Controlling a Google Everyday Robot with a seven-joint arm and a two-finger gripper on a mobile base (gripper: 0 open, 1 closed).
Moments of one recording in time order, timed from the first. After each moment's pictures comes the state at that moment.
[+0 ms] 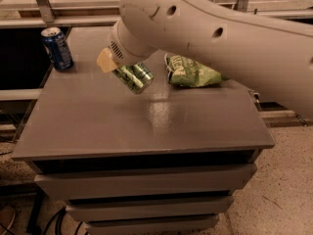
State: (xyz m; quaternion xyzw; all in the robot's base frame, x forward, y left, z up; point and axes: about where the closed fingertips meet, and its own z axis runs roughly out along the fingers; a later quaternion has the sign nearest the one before) arm 0.584 0.090 0.950 -0.36 0.84 0.09 0.40
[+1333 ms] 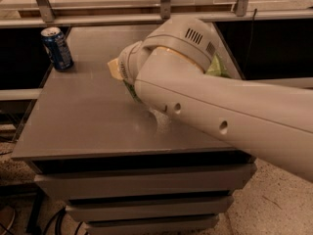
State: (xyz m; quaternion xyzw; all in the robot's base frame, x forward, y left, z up) arm 0.582 0.065 0.941 -0.22 0.83 0.08 0.51
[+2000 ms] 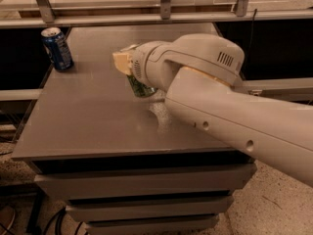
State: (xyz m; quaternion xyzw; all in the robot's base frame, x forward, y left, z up) arm 0.585 0.054 0.959 -0.19 0.79 0.16 0.57
